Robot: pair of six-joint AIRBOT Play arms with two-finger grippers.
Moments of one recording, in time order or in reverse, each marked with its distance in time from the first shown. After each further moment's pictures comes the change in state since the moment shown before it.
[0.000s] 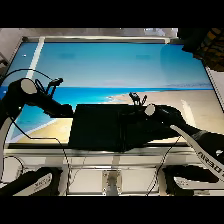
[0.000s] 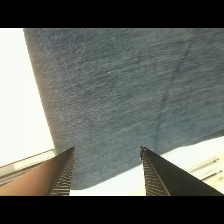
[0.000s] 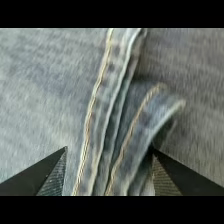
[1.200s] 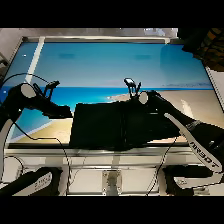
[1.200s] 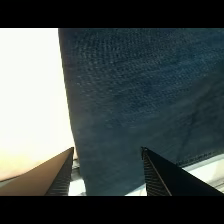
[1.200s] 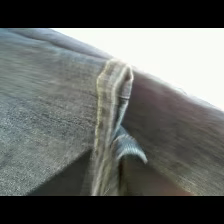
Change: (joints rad) left arm 0.056 -0.003 -0.074 0.000 0.093 0.023; right arm 0.019 -0.096 0.294 -0.321 0.093 0.219
